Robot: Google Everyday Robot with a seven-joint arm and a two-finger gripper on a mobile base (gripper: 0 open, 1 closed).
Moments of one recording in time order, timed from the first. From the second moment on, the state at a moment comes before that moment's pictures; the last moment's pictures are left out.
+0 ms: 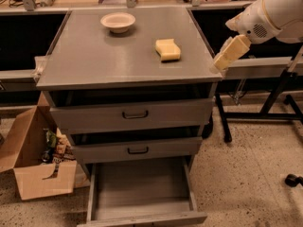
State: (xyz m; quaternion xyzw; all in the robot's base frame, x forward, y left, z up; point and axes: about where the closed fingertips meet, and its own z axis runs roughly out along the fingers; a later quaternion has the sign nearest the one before) arm 0.635 -0.207 0.942 -0.51 0.78 0.09 0.34
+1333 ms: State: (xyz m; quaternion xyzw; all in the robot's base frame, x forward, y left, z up) arm 0.757 -0.179 0.898 -0.41 0.79 0.15 0.43
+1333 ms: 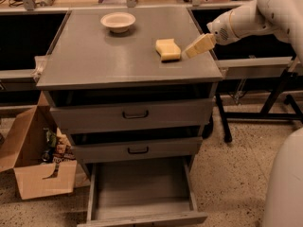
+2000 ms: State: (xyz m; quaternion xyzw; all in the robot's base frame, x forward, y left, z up) arm 0.796 -0.162 0.866 -0.38 0.81 0.16 0.42
